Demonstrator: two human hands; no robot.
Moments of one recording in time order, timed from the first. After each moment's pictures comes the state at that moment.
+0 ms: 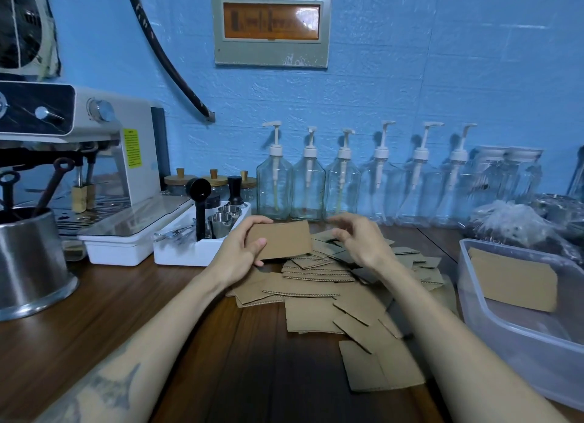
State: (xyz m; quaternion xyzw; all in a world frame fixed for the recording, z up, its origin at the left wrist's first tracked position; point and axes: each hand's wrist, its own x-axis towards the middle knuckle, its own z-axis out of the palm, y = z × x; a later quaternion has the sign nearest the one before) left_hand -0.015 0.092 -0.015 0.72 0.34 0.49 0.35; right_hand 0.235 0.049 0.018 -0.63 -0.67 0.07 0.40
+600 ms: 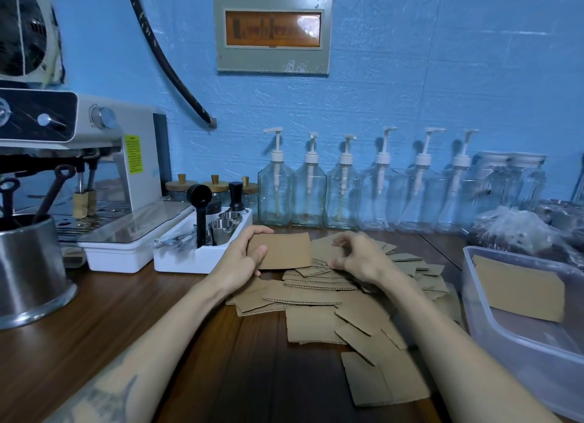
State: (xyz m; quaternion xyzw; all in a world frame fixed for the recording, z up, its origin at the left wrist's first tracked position) left_hand -0.015 0.093 -0.016 0.72 0.37 0.47 0.35; right_hand 0.243 0.056 0.006 -0.70 -0.65 0.10 0.28
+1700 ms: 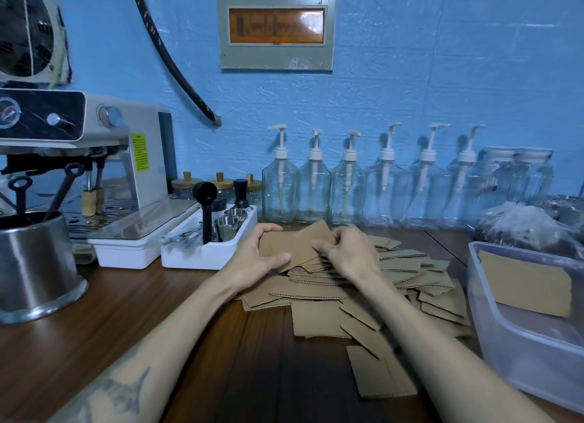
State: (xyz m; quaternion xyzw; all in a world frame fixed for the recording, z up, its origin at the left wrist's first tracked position) left_hand -0.010 0.093 -0.020 0.72 0.35 0.46 0.39; right_hand 0.194 0.045 0.009 -0.72 -0.60 0.04 0.36
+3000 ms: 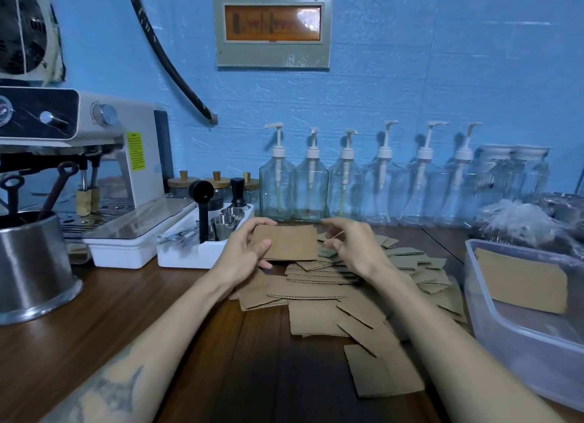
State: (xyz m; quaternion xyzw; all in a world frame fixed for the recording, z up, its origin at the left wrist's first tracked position) left_hand -0.012 0.092 -0.015 0.70 0.32 0.51 0.38; right_hand 0.220 0.049 0.013 -0.61 -0.70 0.03 0.38
